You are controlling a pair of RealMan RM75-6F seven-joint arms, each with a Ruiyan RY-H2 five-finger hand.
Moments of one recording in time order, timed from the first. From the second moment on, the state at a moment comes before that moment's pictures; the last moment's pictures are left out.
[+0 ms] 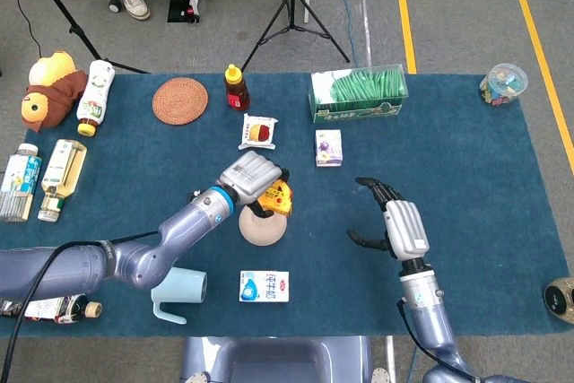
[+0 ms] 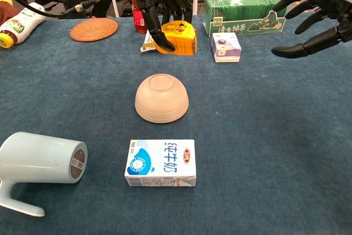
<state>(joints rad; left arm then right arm) -1.40 -1.28 -0.11 -1.66 0.49 0.63 0.54 0.38 -1.54 0.27 -1.79 -1.31 1.31 -0.14</state>
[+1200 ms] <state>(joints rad) -1.67 -1.51 -0.08 -1.49 0.10 0.69 0.61 0.47 -1.68 0.31 -1.74 -1.18 1.31 -0.22</state>
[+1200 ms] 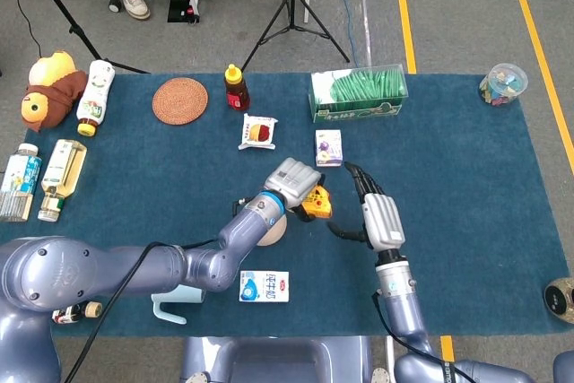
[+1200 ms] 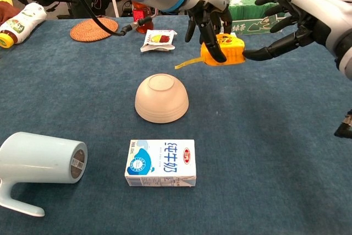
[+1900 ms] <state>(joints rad) -1.69 -1.50 -0.09 -1.49 0.07 0.68 0.62 0.49 -1.70 0.32 -1.69 -1.14 1.29 -0.20</state>
